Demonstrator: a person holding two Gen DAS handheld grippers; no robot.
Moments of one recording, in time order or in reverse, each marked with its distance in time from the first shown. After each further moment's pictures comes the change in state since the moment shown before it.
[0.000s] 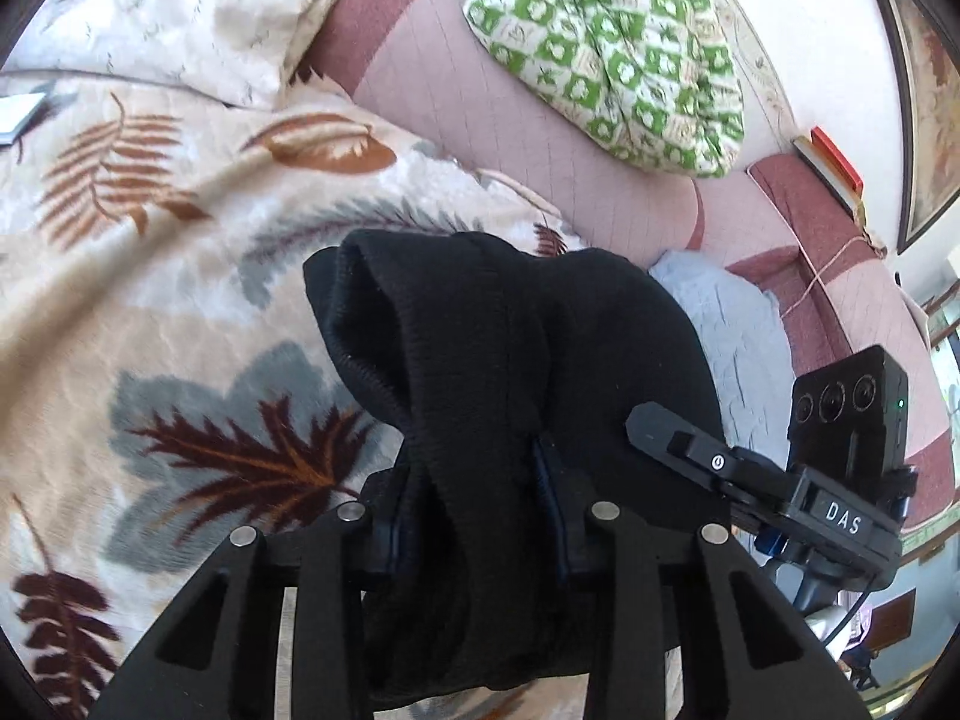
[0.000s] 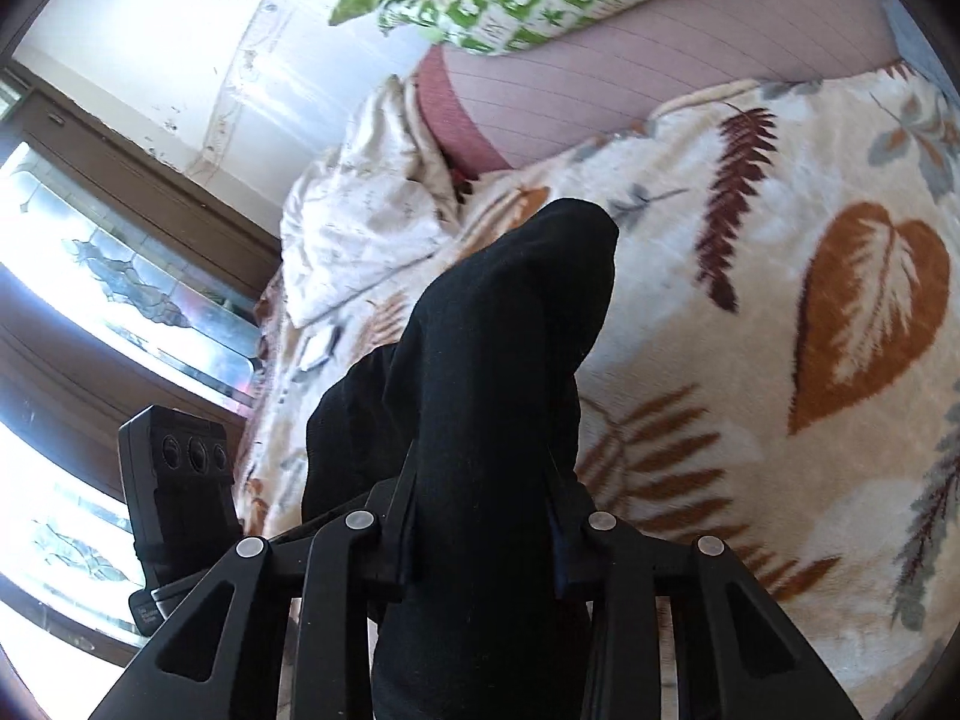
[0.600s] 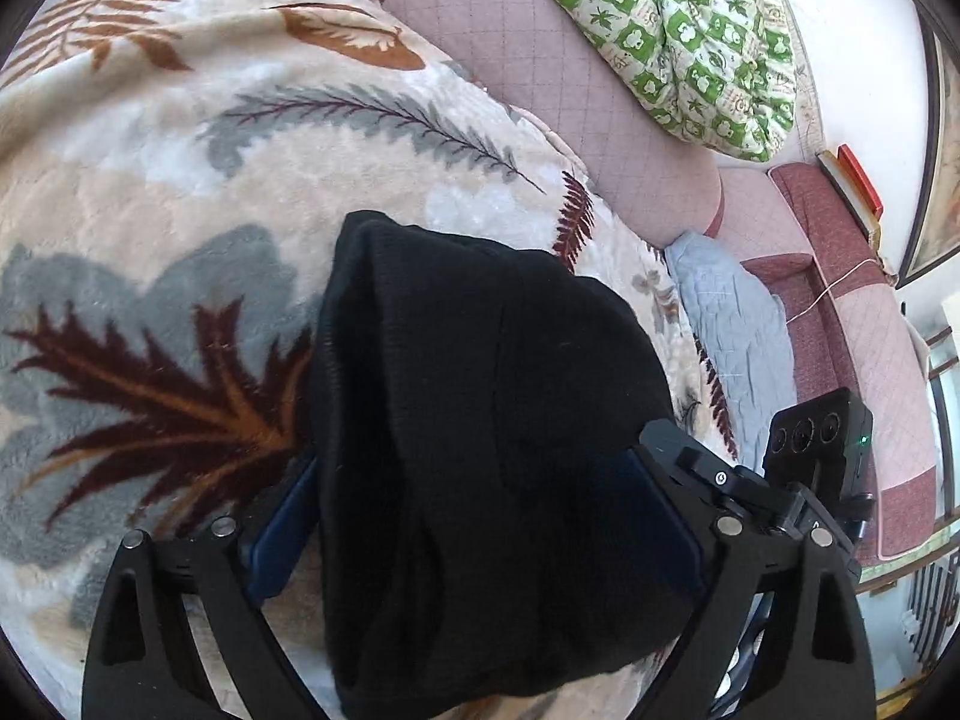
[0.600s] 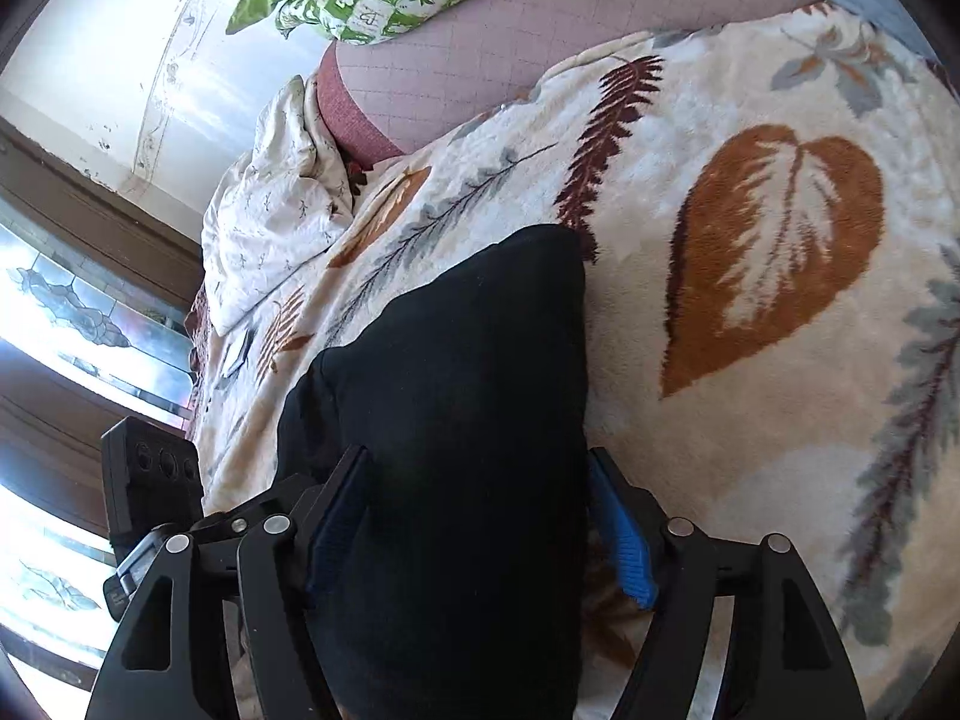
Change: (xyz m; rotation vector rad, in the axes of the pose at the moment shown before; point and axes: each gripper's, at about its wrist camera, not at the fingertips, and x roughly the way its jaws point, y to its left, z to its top) left arm 0.067 0.022 -0.027 -0.103 0.088 -0.068; right arm 0.013 -0.079 -0.016 0.092 0.016 -0.129
